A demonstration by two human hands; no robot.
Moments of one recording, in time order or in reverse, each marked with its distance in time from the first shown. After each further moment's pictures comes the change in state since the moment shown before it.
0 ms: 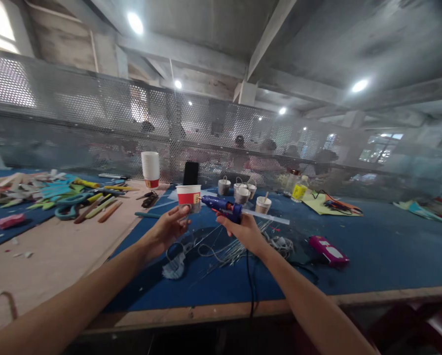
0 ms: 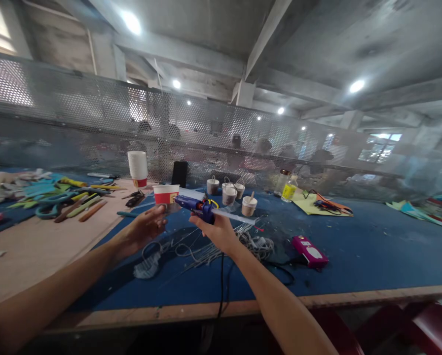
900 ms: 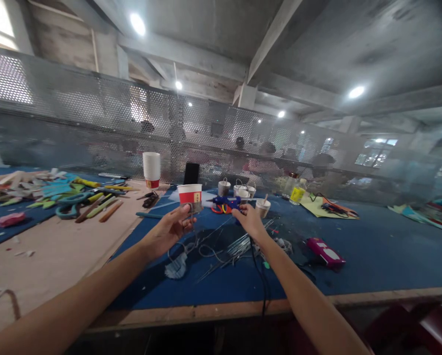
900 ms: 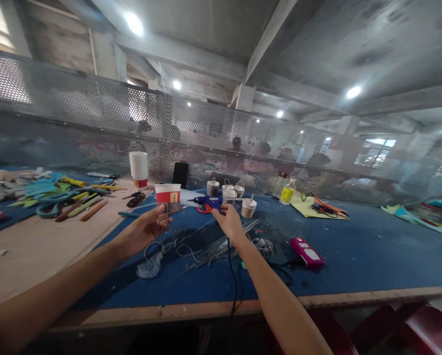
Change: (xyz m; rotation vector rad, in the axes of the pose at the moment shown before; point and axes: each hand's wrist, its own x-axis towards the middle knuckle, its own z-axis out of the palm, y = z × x) left_hand -0.006 0.003 0.001 -0.052 -0.074 0.006; right_hand 0.030 0.048 -0.033 -0.400 0.272 0.248
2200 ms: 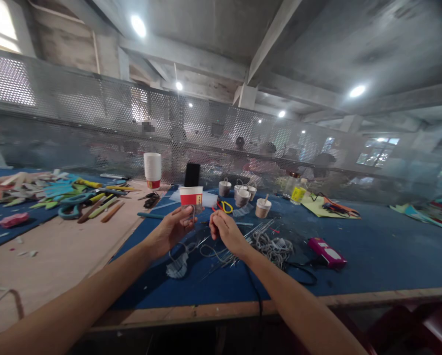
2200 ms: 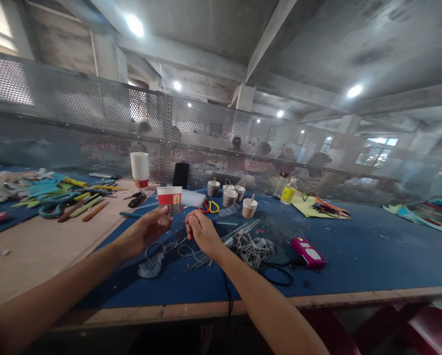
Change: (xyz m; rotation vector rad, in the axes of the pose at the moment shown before) left_hand -0.005 0.001 0.015 0.034 0.048 0.017; right_hand -0.048 -0.052 0.047 0.522 -0.400 -0.207
